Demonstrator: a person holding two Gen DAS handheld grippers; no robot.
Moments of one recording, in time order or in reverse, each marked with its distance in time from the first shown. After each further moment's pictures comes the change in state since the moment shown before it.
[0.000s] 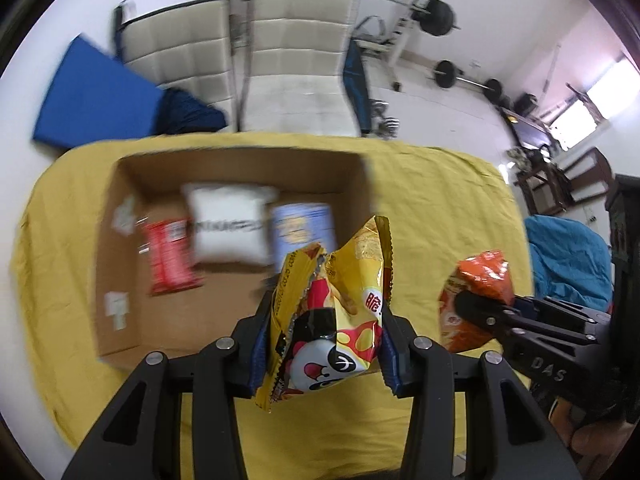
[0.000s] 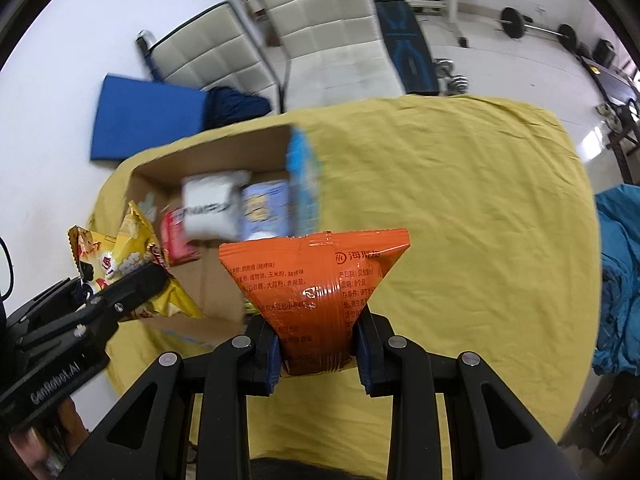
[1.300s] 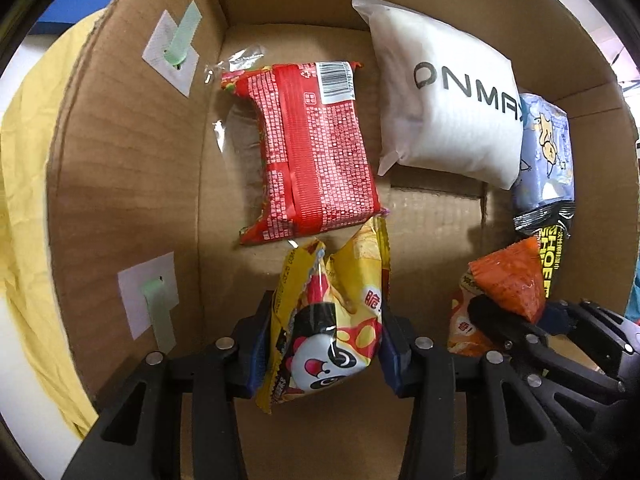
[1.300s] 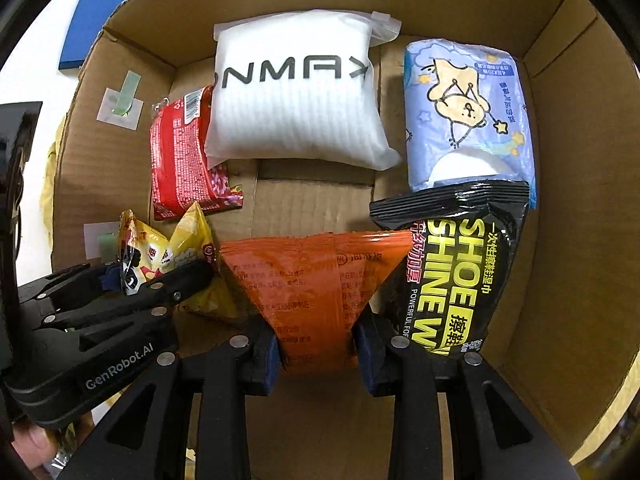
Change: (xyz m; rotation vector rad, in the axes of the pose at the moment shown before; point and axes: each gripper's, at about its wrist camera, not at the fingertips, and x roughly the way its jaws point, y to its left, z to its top) left arm 0.162 0.153 -0.045 -0.072 0.352 0.121; right arm 0.243 0.163 -0.018 -0.075 0.250 -0.007
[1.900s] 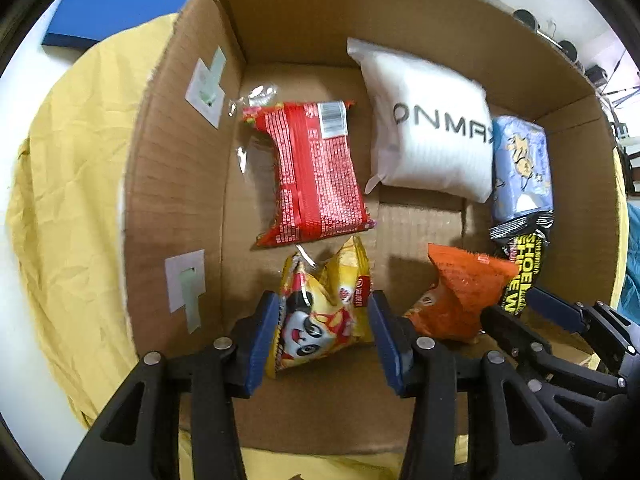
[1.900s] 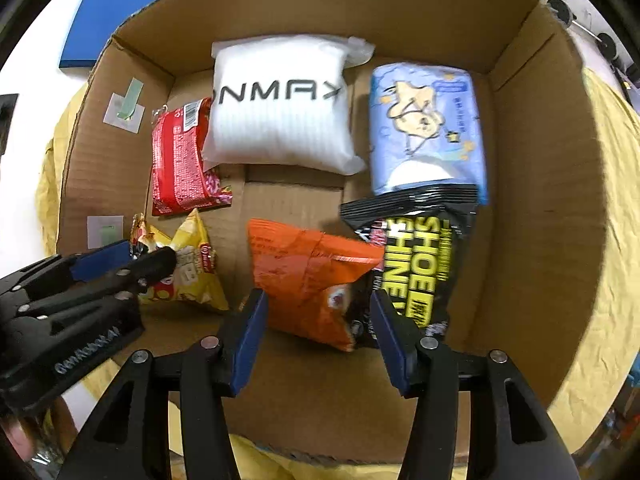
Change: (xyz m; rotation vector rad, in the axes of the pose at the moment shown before) left arm -0.044 -0.022 -0.002 -0.015 -0.075 0.028; right arm -0.028 0.003 -0.013 -0.016 -0.031 -0.067
